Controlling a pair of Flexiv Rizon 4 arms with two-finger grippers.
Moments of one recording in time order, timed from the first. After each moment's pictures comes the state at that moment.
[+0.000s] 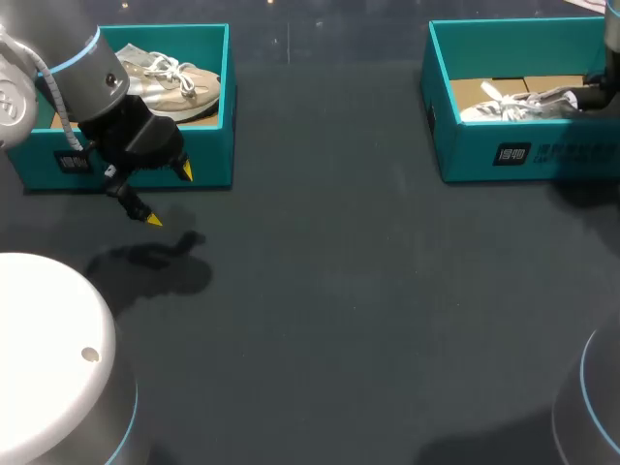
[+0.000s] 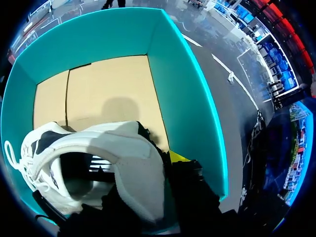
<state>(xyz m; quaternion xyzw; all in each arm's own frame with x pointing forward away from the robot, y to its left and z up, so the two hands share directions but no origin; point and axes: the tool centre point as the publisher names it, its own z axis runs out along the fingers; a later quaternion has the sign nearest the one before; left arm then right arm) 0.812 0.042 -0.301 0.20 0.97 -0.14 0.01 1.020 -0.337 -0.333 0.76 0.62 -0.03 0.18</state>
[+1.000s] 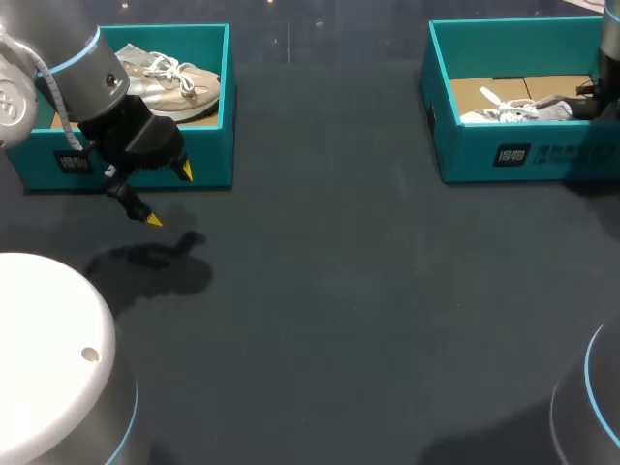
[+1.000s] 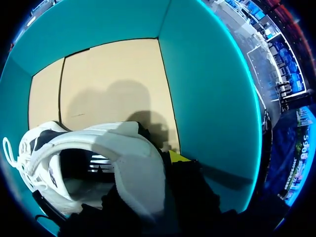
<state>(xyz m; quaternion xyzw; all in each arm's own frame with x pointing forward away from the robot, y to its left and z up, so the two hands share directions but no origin) 0.812 0.042 -0.301 0.20 0.97 -0.14 0.01 1.029 -0.336 -0.372 0.75 0.64 -0.04 0.12</state>
